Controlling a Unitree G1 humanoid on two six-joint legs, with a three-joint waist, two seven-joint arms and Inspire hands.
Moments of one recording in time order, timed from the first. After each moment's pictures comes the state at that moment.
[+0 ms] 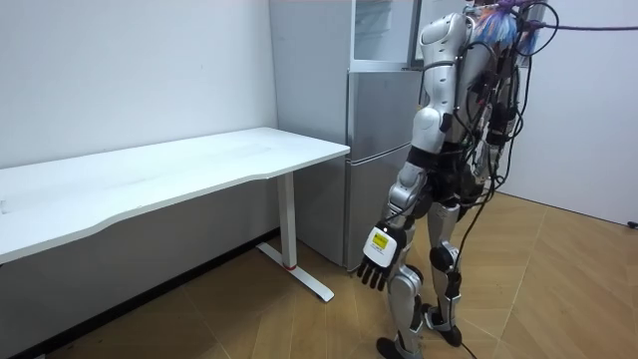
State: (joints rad) left arm 0.33 0.18 0.09 1.16 -0.04 0.03 0.05; right arm 0.25 -0.21 -0.04 1.25 0.77 -0.01 0.21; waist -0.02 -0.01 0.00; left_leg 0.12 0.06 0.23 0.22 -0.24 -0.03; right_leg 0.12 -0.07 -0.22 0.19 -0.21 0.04
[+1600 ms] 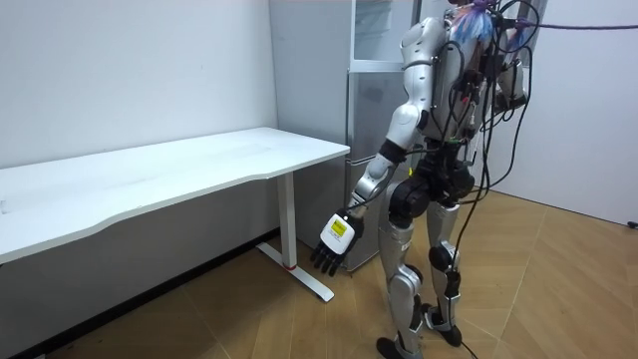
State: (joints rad) left arm 0.36 0.28 0.36 0.98 -0.08 0.04 0.01; right arm 0.13 -0.56 -0.69 0.12 0.73 0.01 -0.45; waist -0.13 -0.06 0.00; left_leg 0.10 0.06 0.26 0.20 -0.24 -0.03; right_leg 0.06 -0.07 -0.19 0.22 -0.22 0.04
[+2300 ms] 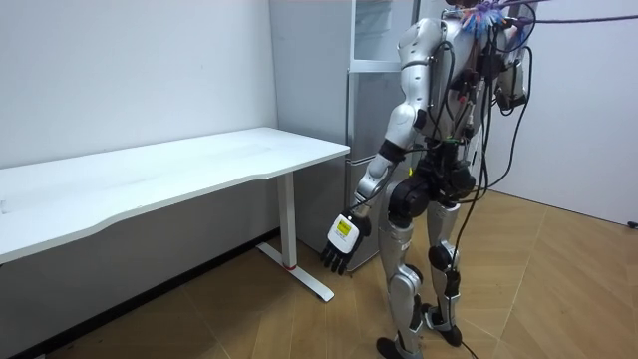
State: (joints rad) left arm 0.36 0.25 0.35 1.09 -0.08 0.00 -0.03; right arm 0.10 -0.57 -0.58 -0.17 0.44 0.11 -0.60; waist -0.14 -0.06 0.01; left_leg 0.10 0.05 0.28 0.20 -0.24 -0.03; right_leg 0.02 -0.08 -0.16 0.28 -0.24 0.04
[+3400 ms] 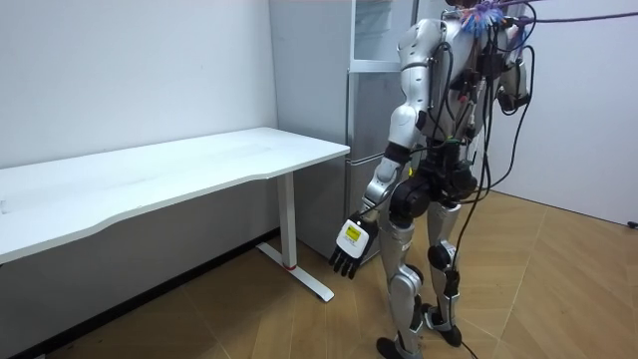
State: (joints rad) left arm 0.32 0.23 0.39 1.15 -0.08 -0.09 -0.08; right arm 0.10 -0.57 -0.51 -0.27 0.35 0.15 -0.46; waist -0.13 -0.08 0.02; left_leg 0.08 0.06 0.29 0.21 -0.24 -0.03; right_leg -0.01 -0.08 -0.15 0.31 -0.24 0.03
